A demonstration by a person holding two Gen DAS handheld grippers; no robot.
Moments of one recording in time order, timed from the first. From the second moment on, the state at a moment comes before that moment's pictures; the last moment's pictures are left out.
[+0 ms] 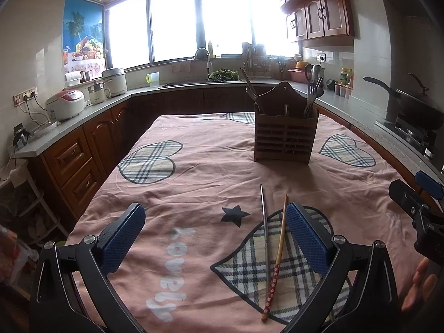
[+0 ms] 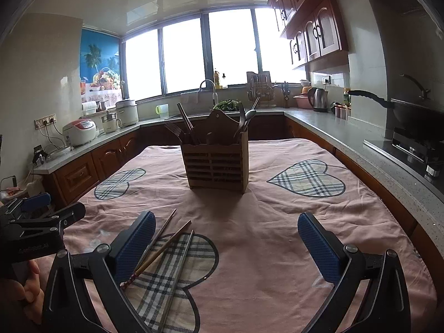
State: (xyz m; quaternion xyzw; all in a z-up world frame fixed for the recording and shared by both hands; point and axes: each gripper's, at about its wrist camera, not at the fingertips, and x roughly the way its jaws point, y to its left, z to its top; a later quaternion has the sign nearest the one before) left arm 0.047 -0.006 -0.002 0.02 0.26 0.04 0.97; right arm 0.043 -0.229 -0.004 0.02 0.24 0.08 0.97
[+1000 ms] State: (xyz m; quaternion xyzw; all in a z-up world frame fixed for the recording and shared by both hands) left arm 0.013 0.004 0.026 0.00 0.22 0.05 0.97; right arm 0.026 -0.221 0.016 0.02 0.21 0.10 0.97
